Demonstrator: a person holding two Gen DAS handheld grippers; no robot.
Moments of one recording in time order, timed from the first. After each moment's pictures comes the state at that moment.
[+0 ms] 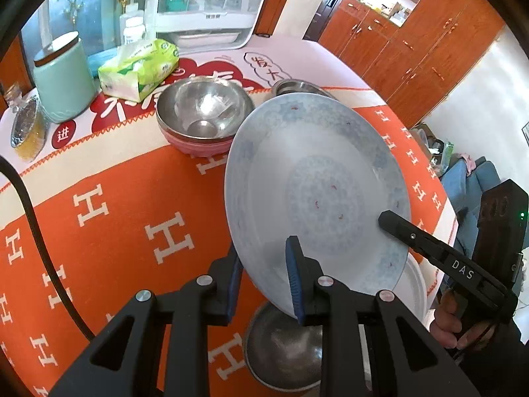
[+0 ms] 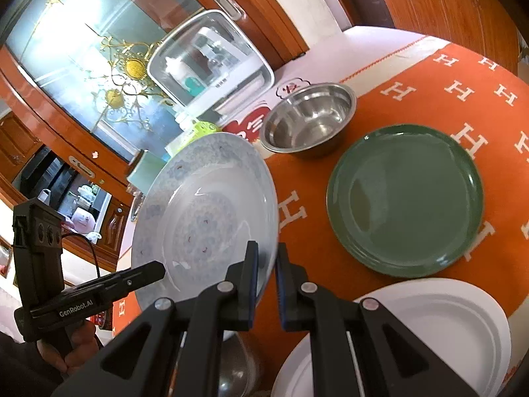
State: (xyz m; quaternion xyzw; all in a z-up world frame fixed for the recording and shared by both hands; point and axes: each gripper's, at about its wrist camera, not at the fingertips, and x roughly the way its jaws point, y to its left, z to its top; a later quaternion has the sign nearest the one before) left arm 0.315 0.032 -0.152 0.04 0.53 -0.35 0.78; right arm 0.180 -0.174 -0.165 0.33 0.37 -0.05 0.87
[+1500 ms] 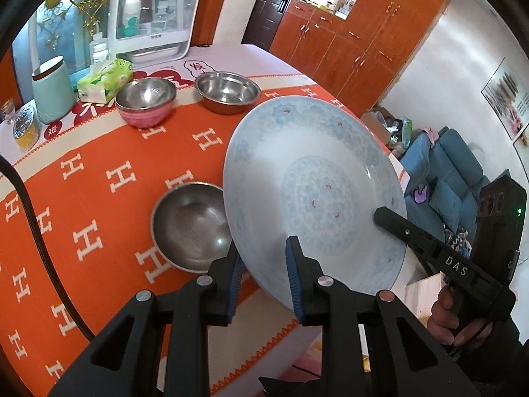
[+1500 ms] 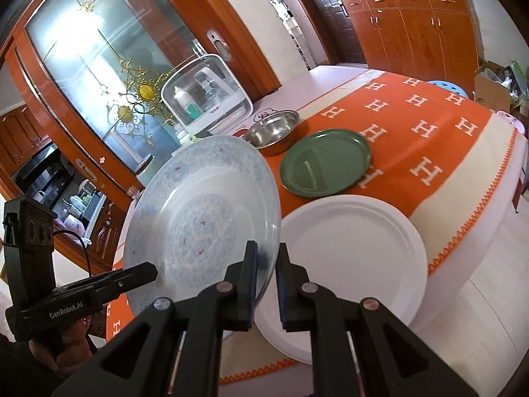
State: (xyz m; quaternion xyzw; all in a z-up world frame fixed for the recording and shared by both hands) left arm 0.146 0.053 -0.111 0.06 0.48 -0.42 0.77; right arm -0.001 -0.134 -0.118 0.31 0.32 -0.13 0.89
